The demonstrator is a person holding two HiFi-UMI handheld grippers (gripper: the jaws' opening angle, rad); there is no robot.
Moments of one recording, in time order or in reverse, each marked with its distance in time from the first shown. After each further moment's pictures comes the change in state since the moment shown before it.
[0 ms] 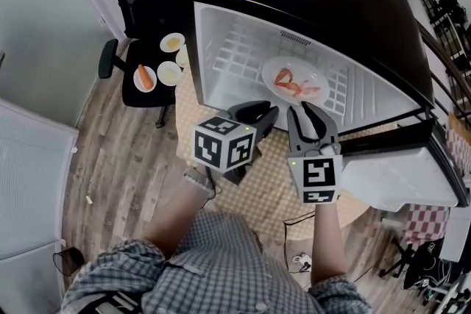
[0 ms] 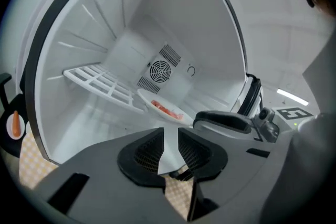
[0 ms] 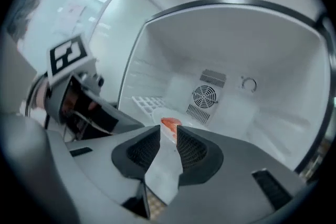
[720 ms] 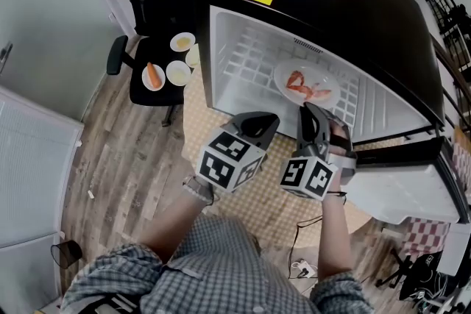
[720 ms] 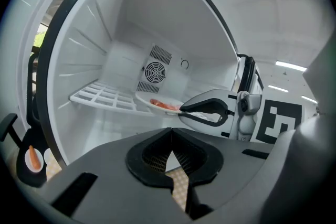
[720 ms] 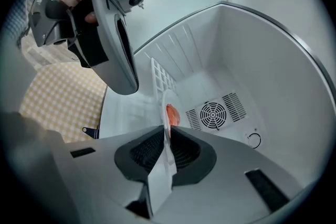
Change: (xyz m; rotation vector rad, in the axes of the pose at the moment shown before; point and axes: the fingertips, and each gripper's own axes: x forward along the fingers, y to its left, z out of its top) left arm -0.015 0.002 -0.006 0.224 0.045 0.071; right arm 0.035 0.000 -0.020 -0.760 0.186 -0.097
